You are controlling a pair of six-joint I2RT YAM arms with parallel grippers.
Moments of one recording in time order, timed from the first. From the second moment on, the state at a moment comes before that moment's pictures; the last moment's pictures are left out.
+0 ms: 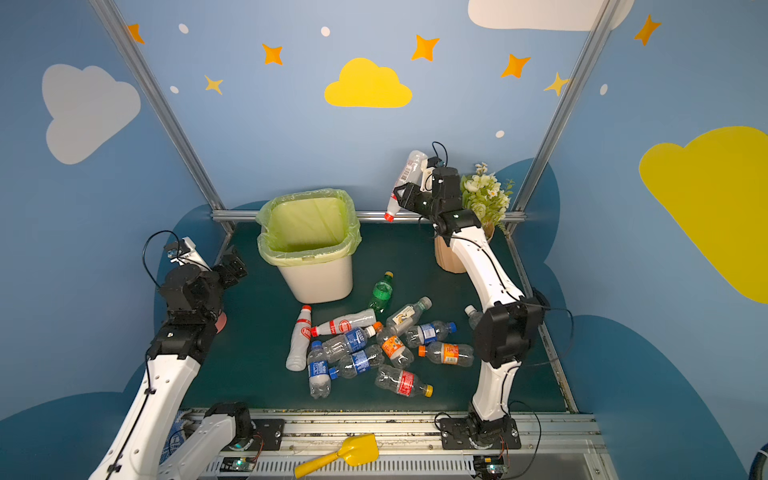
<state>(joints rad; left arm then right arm) 0.03 0.86 0.85 -0.16 -0.28 -0.34 0.34 1.83 1.92 -0.33 -0.31 0.53</state>
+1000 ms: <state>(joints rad) 0.03 0.74 0.84 -0.26 -0.29 -0.37 0.69 1.72 1.95 -0.34 -0.20 0.05</state>
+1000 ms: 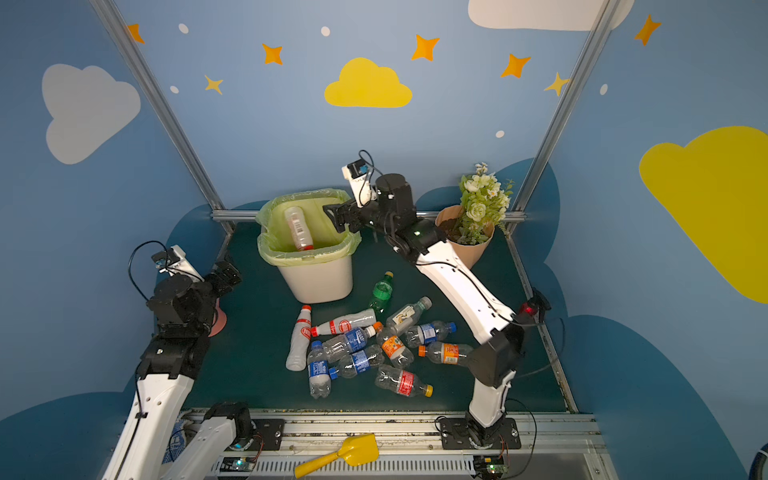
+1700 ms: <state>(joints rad) -0.49 0.63 0.80 -0.68 -0.65 -0.57 0.34 1.20 1.09 -0.27 -0.08 0.28</state>
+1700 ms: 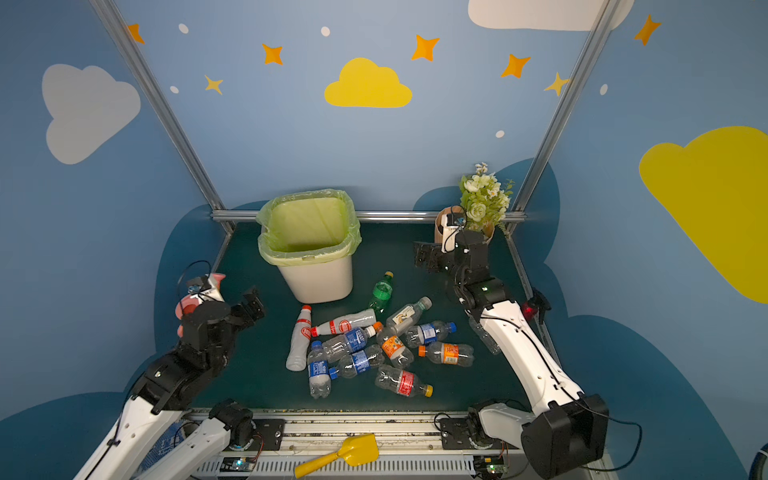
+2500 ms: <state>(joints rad) -0.57 1.05 0.58 -0.62 -0.29 -0.82 0.25 1.17 0.99 -0.29 -0.10 0.48</state>
